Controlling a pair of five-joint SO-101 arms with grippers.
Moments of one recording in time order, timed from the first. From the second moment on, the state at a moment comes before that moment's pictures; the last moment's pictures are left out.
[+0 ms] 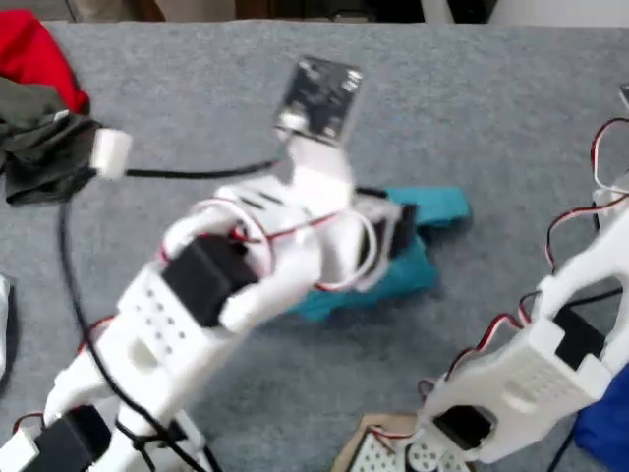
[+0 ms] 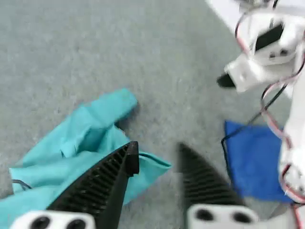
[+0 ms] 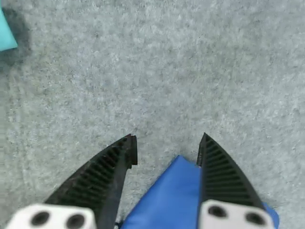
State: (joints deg) left arm 46.2 -24.7 -6.8 72.6 14.5; right arm 40.7 18.3 -28.1 89.9 35.2
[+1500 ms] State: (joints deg) left arm -8.6 -24.7 32.4 72.8 3.4; right arm -28.0 -18.5 45.8 90.1 35.6
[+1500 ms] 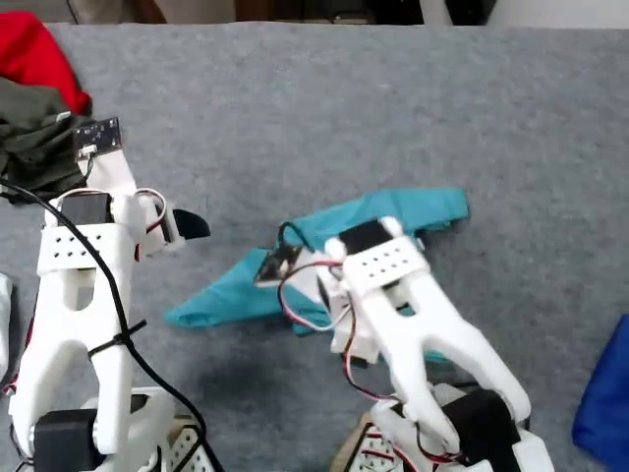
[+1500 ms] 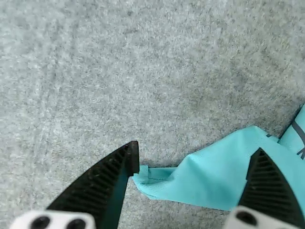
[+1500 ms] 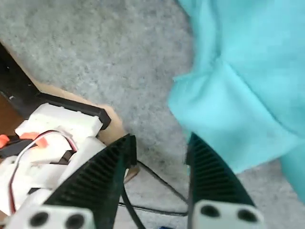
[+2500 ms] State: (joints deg) left arm -8.6 -24.7 32.4 72.8 3.4; right arm -29.3 -20.4 63.4 56.4 36.1
